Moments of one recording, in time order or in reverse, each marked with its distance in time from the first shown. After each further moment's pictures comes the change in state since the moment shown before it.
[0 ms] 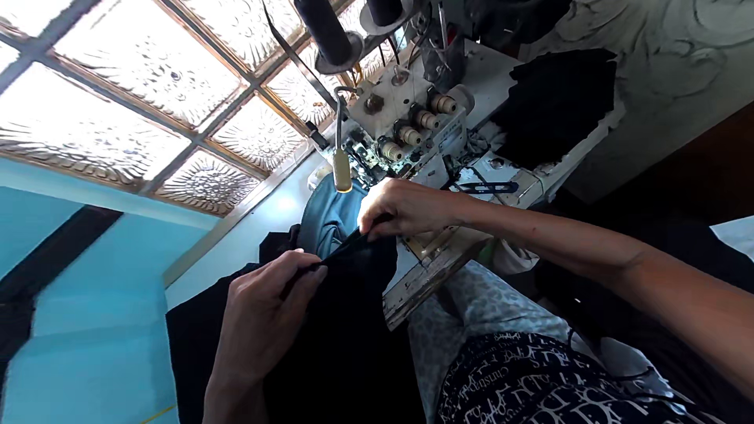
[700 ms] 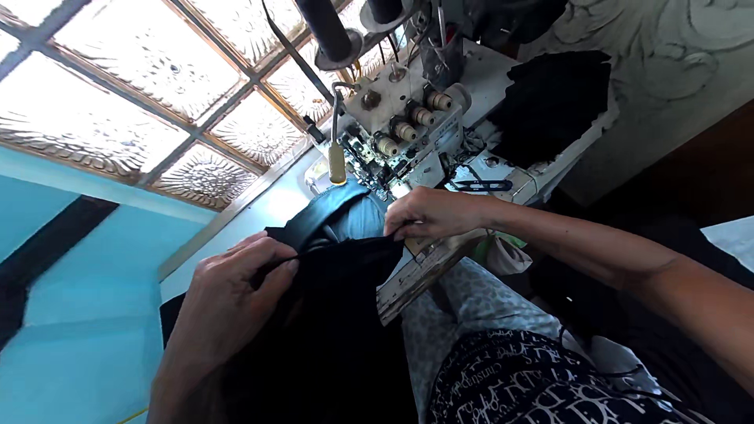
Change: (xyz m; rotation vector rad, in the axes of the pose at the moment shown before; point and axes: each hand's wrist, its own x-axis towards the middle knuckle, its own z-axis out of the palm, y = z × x) left_hand 0.004 -0.017 -0.021 0.105 -0.055 0.051; right_hand -0.040 -0.021 -0.013 0.171 -0.079 0.081
